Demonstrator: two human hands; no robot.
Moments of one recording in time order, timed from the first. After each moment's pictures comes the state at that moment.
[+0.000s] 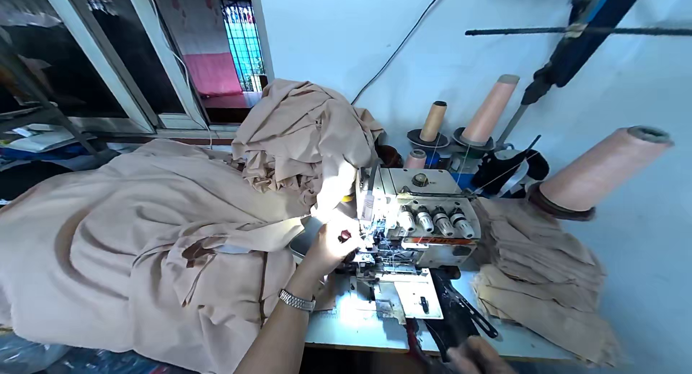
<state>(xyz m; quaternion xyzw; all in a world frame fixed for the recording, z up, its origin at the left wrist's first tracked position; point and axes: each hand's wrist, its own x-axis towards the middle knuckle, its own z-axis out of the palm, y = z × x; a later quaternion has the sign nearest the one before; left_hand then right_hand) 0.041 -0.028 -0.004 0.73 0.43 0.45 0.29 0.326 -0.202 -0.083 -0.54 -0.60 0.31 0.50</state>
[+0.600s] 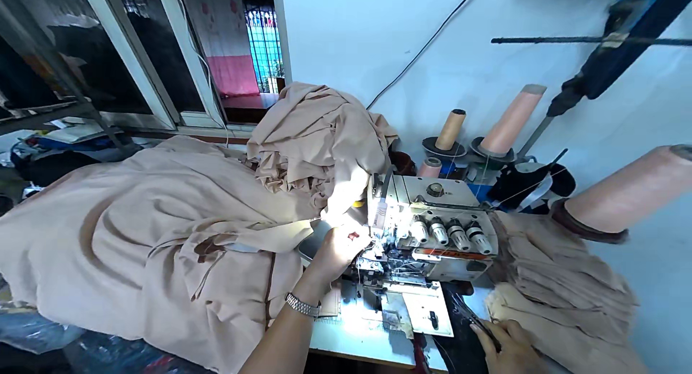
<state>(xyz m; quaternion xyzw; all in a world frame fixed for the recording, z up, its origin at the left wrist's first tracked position) 0.043 -0.036 0.005 0.69 0.46 0.46 0.32 0.370 -0.134 -0.106 -0.71 -0.63 0.00 0.31</state>
